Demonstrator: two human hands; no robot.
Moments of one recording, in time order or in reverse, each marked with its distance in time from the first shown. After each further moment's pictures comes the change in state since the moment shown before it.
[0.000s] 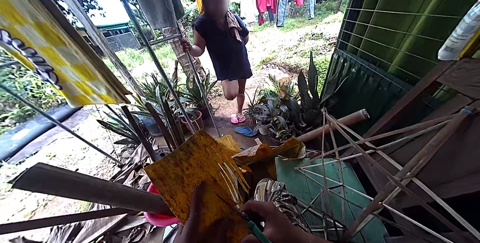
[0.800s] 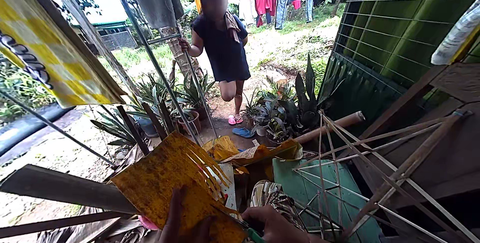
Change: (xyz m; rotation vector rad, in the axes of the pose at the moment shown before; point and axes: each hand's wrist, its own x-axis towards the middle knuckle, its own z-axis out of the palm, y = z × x) left_hand 0.001 -0.012 -0.013 0.100 0.078 -0.010; right_hand -0.004 -0.004 -0.009 -0.039 -0.093 0.075
